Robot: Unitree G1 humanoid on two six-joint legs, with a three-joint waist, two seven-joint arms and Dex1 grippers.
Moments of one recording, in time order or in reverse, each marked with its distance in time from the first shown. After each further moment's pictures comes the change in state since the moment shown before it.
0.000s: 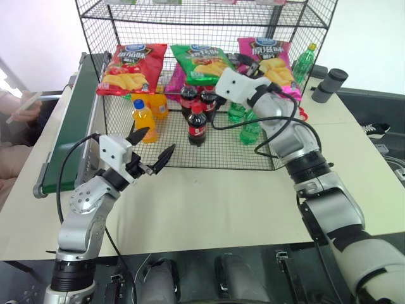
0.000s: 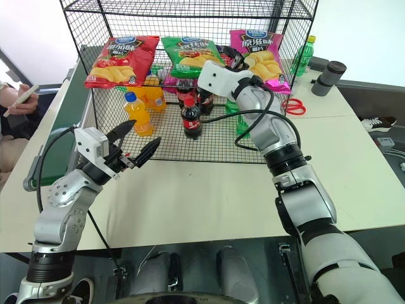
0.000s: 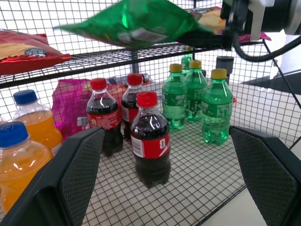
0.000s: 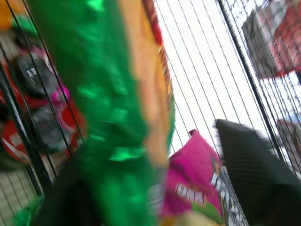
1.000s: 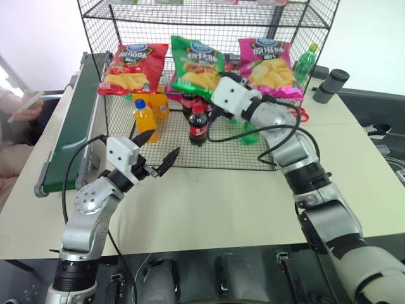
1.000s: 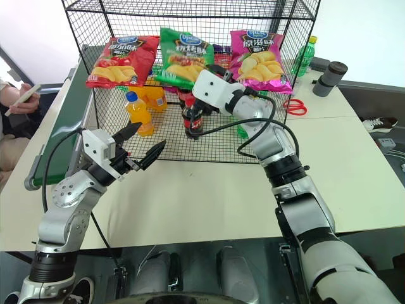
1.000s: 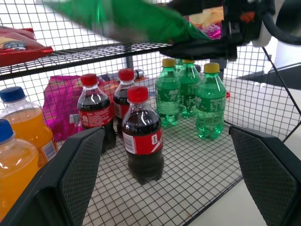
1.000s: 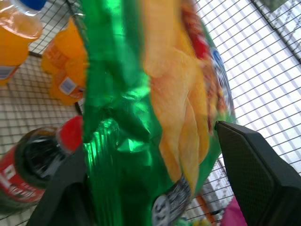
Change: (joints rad) left arm 0.000 -0.002 -0.032 0.000 0.021 -0.001 0.000; right arm 0.110 0.013 0.002 -0.125 0.193 0.022 0.182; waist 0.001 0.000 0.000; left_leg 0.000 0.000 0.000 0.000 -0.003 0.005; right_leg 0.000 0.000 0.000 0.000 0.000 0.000
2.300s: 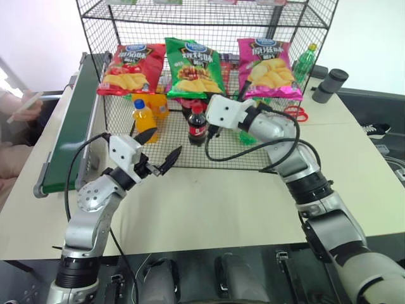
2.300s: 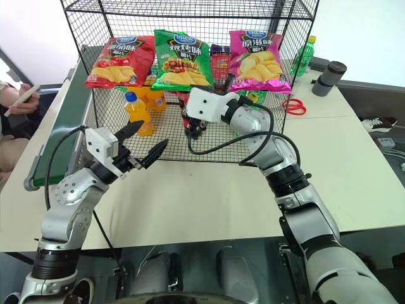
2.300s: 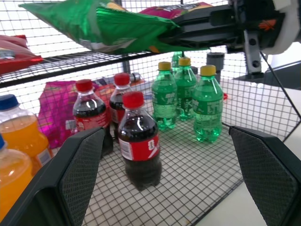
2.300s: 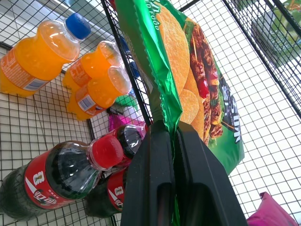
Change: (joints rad) left arm -0.021 -0.003 -0.024 0.013 0.019 -0.017 0.000; right arm 0.053 -0.024 0.027 -0.072 -0.038 -0.136 0.002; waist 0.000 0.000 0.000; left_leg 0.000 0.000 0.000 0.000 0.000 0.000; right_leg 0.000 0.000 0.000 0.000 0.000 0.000
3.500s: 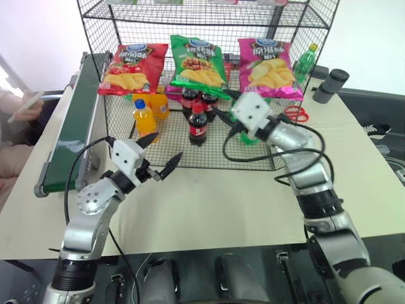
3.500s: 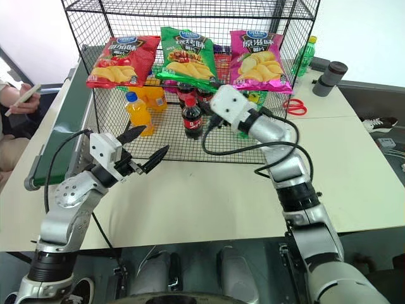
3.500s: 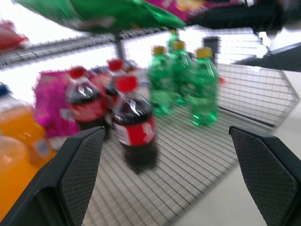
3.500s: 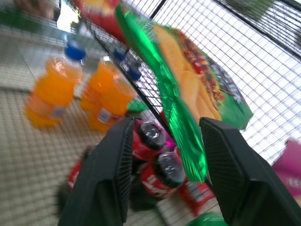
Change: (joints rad) left arm 0.069 0.098 0.019 -0.007 -0.069 0.042 -0.103; right arm 0.264 -0.024 -0.280 -0.374 0.565 0.269 0.191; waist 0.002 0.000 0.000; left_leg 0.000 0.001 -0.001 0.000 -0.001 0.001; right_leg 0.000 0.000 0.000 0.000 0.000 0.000
